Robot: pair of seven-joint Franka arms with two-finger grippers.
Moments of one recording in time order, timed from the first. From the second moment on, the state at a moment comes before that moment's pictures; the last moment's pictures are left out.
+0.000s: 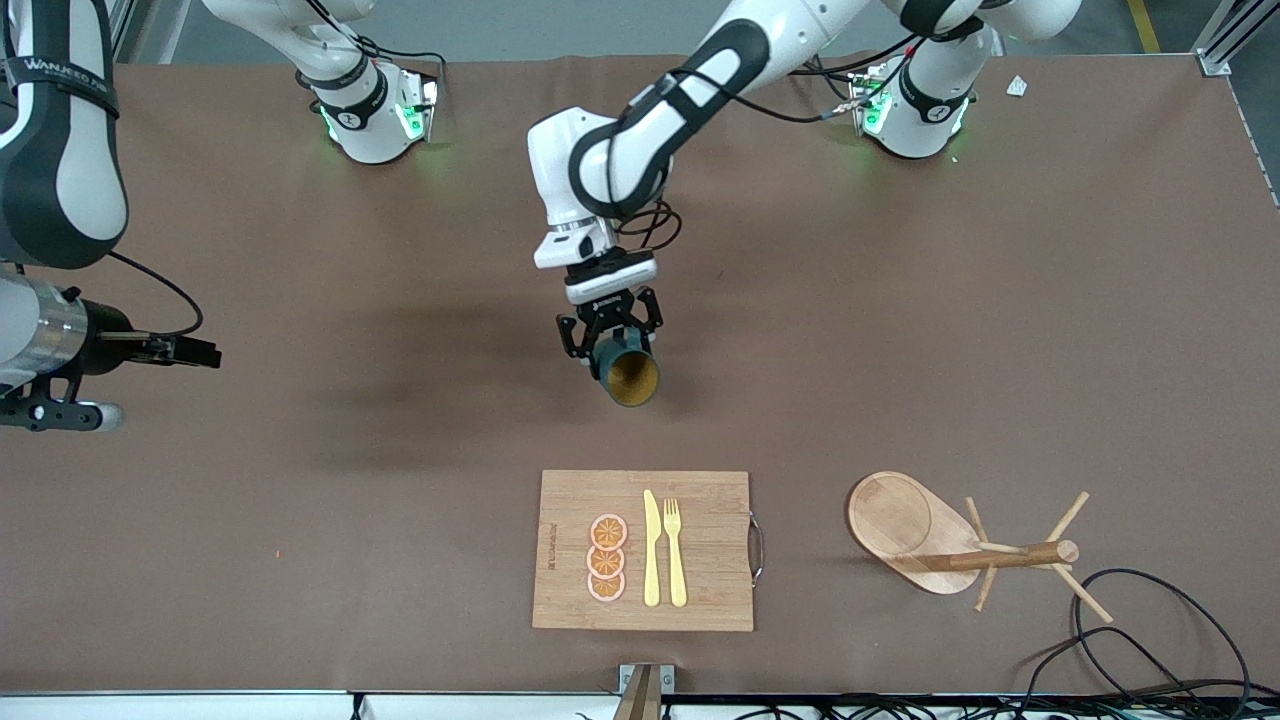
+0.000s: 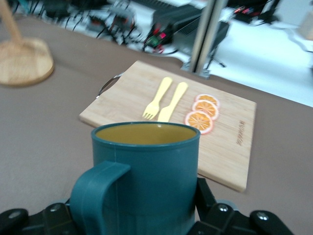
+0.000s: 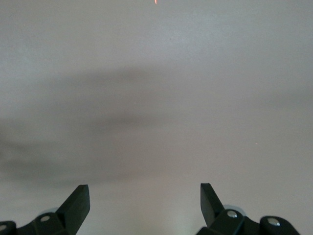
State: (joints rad) left arm -0.92 0.78 -0.20 -1.45 1.30 2.03 -2.19; right arm 0.04 0.28 -0.09 -1.53 0.03 1.63 0.03
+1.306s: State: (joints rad) left arm -1.05 1.06 -0.16 -1.44 1.94 1.81 -2.50; right arm 0.09 0.28 -0.09 -1.68 0.09 1.73 0.11
